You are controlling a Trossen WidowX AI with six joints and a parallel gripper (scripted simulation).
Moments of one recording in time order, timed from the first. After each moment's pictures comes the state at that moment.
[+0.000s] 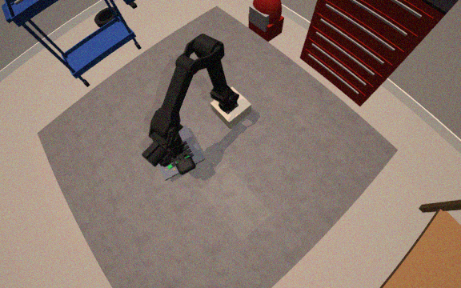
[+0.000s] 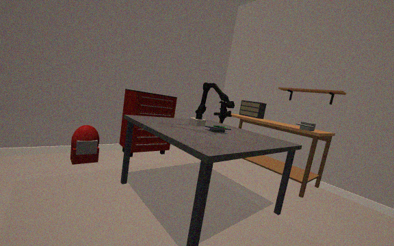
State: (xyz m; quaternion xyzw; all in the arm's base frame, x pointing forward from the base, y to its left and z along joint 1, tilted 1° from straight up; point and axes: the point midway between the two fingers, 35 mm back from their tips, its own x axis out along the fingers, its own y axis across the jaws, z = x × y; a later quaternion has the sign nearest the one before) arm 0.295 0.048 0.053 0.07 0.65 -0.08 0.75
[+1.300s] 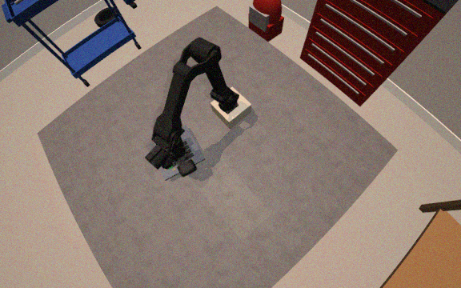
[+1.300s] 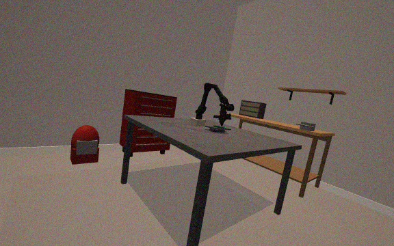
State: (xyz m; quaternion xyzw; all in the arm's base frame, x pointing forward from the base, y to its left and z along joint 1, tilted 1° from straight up) arm 0.298 0.048 0.024 0.07 0.65 -0.08 0.75
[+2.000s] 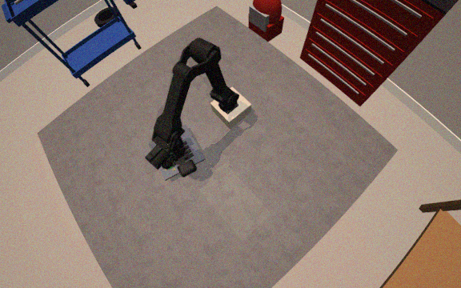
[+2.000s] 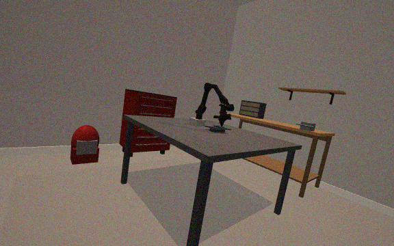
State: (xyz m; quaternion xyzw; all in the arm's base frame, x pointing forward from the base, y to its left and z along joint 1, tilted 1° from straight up) arm 0.298 0.048 0.022 0.07 0.65 -0.08 0.75
